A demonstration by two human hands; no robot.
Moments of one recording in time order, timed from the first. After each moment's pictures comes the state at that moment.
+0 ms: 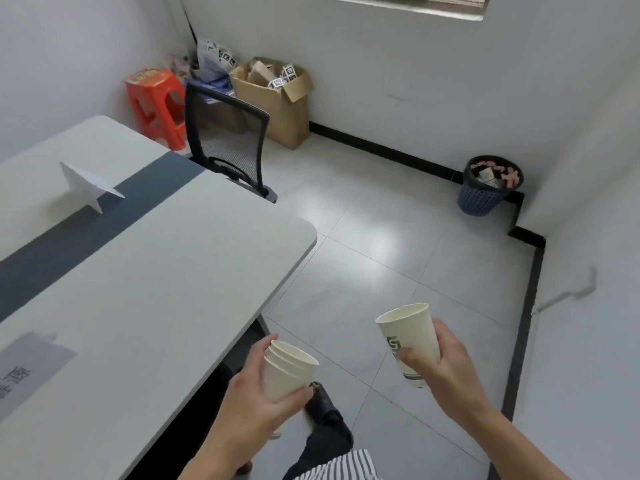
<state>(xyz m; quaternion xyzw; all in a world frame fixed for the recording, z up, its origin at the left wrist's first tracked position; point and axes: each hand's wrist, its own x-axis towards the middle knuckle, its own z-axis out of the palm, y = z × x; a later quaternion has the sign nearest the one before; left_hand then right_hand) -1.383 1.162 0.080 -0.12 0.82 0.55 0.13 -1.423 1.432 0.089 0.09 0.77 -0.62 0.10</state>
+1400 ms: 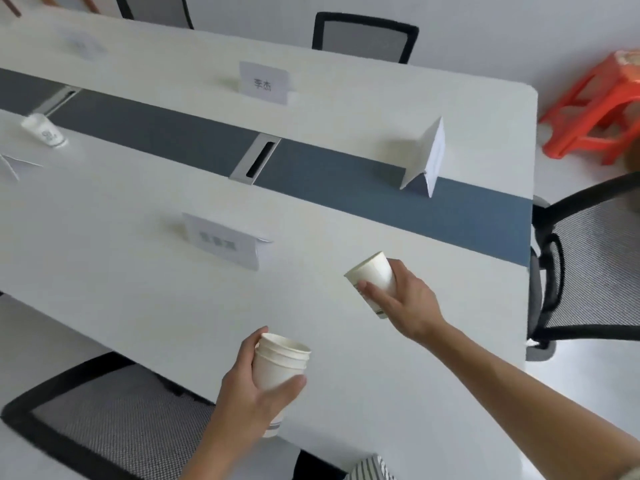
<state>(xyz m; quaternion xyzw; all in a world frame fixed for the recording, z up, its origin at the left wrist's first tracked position) -1.532 1.009 0.070 -0.65 0.49 0.53 -0.24 -1.800 0.942 0.049 -0.55 0.73 -0.20 0.35</state>
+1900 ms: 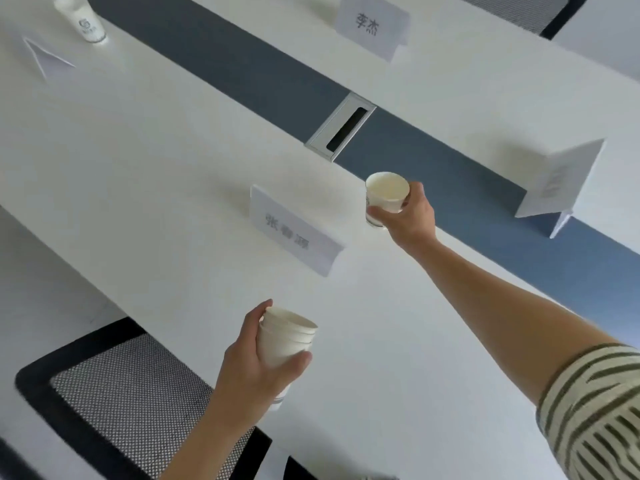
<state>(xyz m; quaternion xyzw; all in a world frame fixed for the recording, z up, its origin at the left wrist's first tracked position) -1.425 0.897 0.028 -0.69 0.41 0.53 -0.28 -1.658 0.686 -0.021 -0.50 0.75 -0.25 0.35</state>
